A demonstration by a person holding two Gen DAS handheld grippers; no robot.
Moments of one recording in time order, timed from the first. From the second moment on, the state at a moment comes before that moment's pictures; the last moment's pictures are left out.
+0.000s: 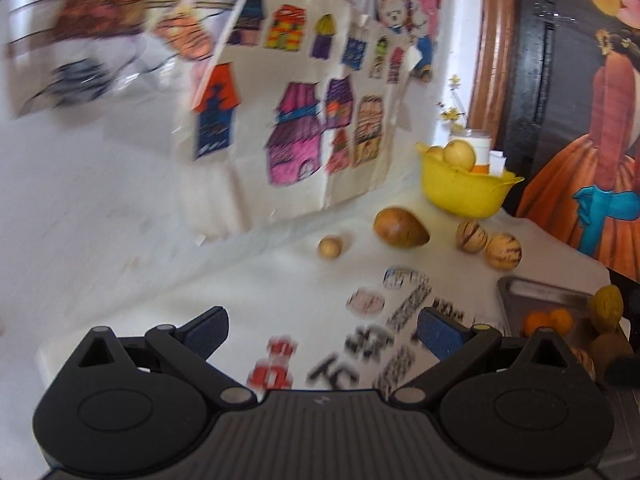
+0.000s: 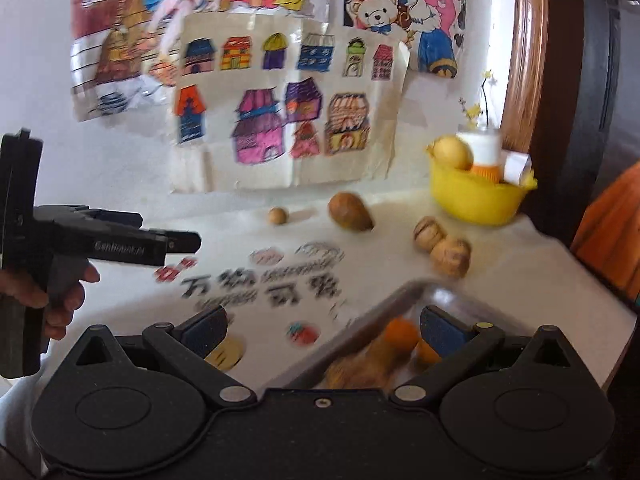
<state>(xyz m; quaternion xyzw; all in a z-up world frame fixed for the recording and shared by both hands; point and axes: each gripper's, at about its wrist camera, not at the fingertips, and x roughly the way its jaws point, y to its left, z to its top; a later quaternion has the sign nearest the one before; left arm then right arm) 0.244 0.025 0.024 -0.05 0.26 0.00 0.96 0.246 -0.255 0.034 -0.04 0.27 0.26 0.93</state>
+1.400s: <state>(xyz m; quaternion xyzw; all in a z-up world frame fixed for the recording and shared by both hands) 0.419 0.010 -0.028 -0.07 0.31 -0.04 0.95 0.486 -0.252 -0.046 0.01 0.39 0.11 0.91</state>
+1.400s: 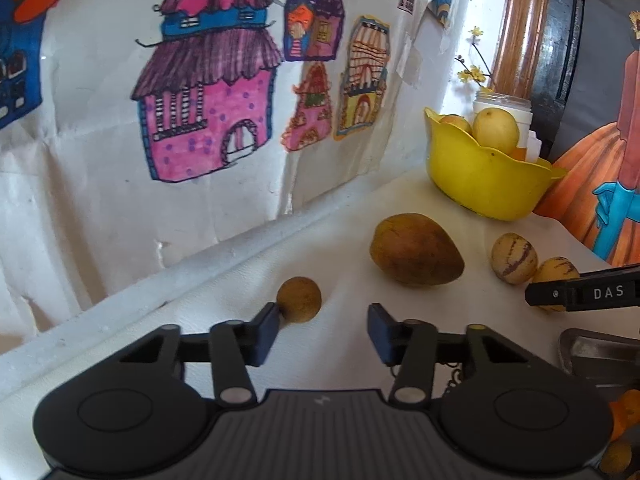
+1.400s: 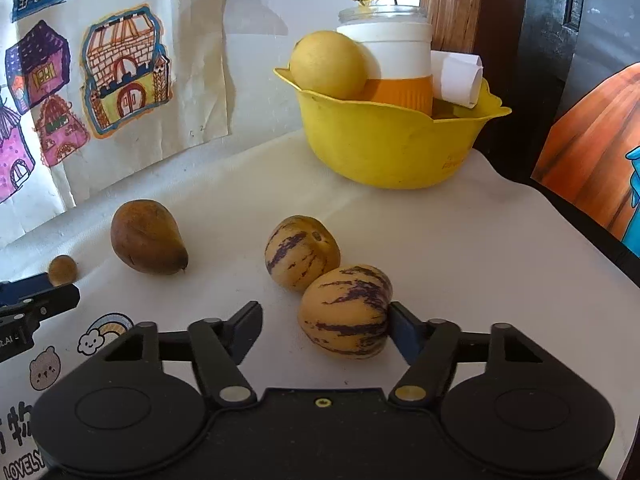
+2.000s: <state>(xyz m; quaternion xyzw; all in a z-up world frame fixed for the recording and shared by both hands) 0.422 -0.012 -0.029 -0.09 0.32 -0.10 0.94 0.479 -0.264 -0.047 0.04 0.38 0.12 0.92</state>
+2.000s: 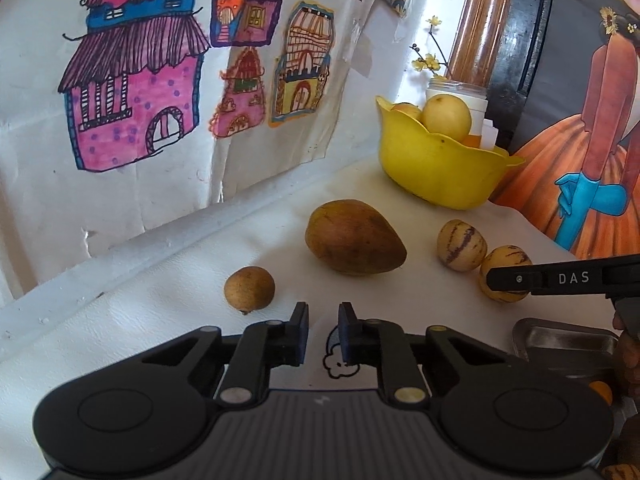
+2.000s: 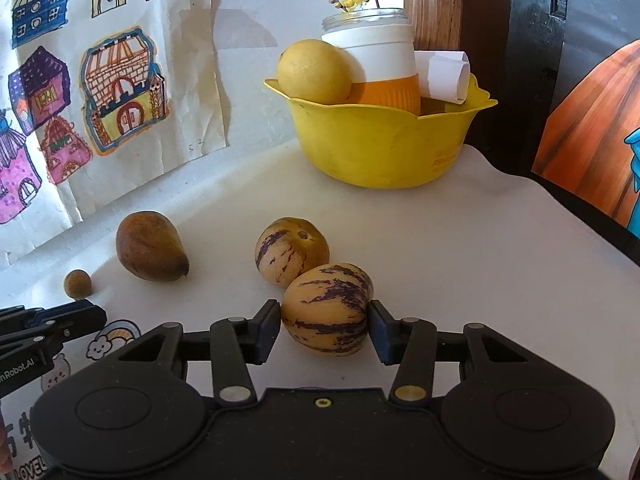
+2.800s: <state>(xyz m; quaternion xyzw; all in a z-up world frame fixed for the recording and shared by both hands) 0.401 0.020 -0.024 -0.12 0.28 -0.08 0.95 0.469 -0.234 -0.043 0.04 0.37 0.18 0.91</state>
